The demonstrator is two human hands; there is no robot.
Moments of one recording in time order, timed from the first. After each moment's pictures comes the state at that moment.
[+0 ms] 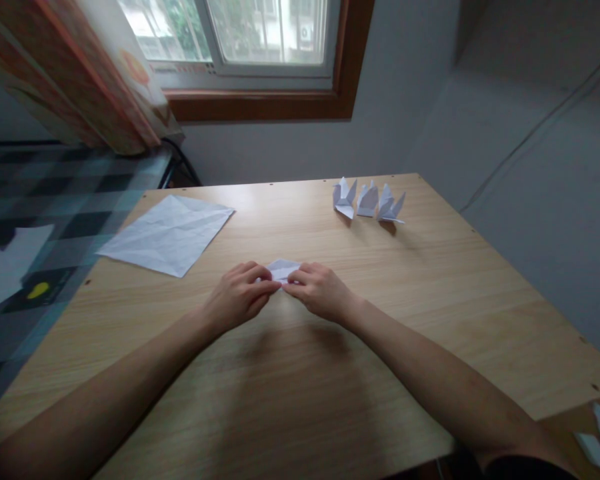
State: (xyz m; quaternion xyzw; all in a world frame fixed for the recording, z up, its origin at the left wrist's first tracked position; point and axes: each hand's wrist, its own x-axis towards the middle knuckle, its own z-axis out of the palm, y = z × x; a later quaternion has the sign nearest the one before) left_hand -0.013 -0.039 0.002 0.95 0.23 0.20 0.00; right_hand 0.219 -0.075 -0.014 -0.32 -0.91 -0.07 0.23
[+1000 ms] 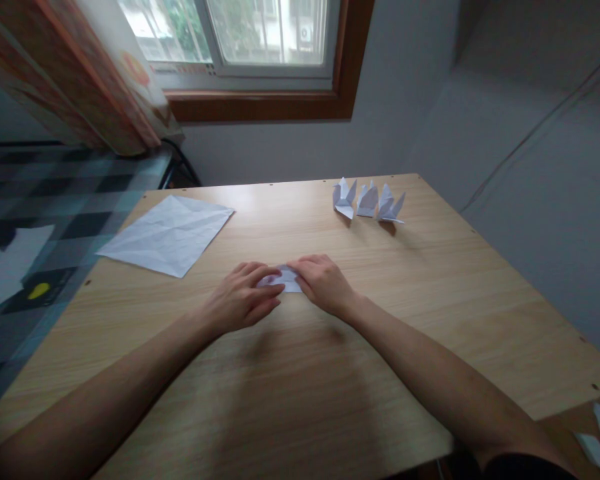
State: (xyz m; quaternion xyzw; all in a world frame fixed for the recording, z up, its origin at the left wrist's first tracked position) left_hand -0.013 -0.042 0.008 0.96 0.20 0.18 0.00; right_hand 0.221 -0.069 -0.016 -0.43 -0.84 0.06 0.31
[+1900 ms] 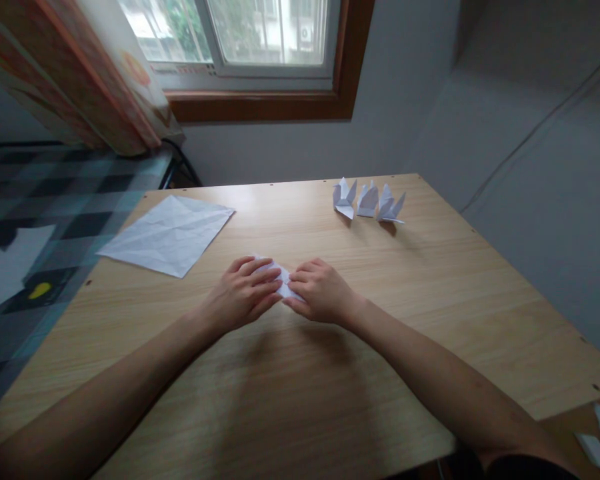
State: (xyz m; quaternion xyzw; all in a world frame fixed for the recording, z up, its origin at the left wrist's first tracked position) left_hand -0.011 -0.043 0.010 0.96 0.22 0.17 -0.06; right_hand 0.216 -0.080 0.001 -0.35 -0.91 -0.03 0.23
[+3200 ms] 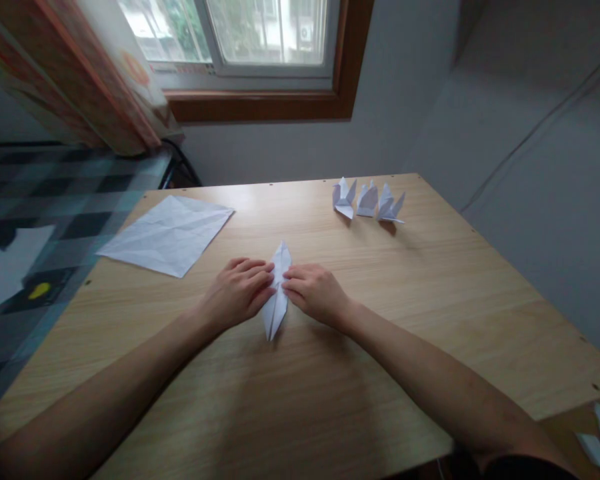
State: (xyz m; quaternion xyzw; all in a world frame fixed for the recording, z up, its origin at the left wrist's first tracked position) left_hand -0.011 -0.039 0.010 0.95 0.28 0.15 -0.02; right_hand 0.209 -0.078 -0.017 -0.38 -0.87 0.03 0.31
